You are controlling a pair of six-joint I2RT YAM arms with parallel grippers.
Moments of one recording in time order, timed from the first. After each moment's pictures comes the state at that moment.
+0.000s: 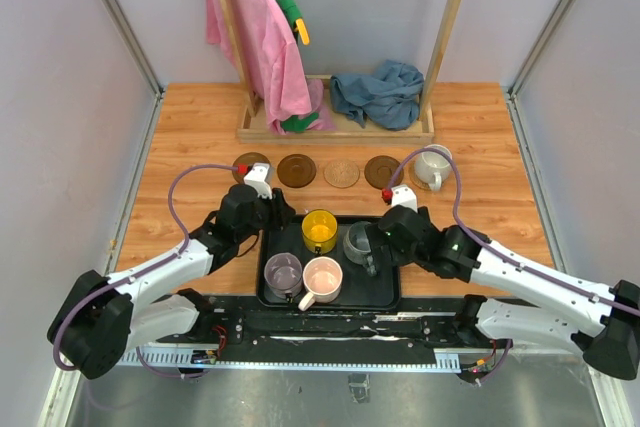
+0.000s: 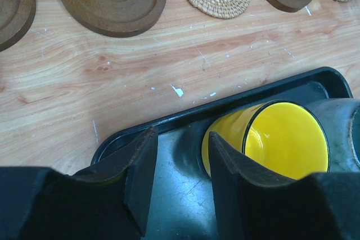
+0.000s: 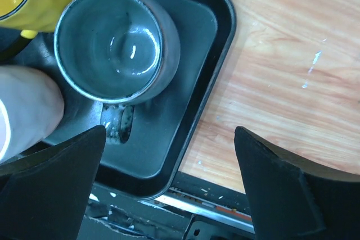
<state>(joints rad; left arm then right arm) -0.59 1.07 0.42 0.20 -0.05 -0.41 1.01 0.98 0.77 -0.76 0.40 0.53</state>
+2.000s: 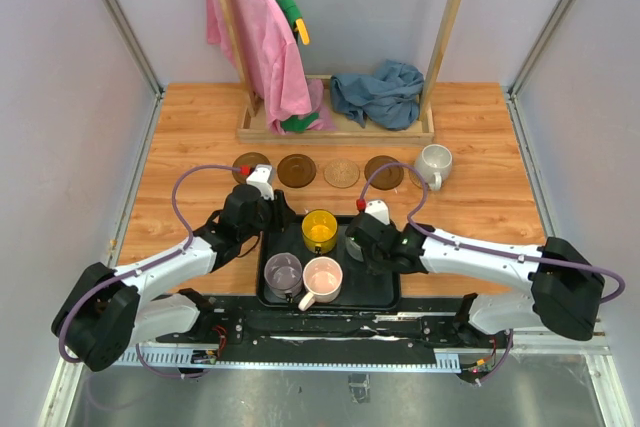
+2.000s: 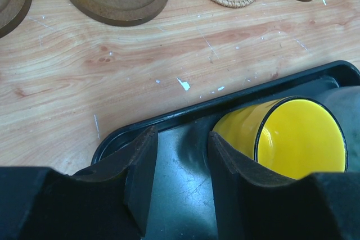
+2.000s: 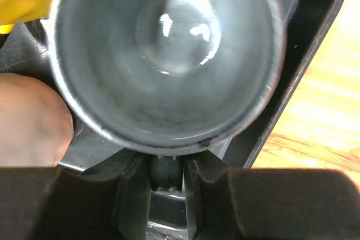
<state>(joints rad) -0.59 1.12 0.42 0.20 -0.06 -0.41 1.05 1.30 0.74 -0.60 0.30 0.71</state>
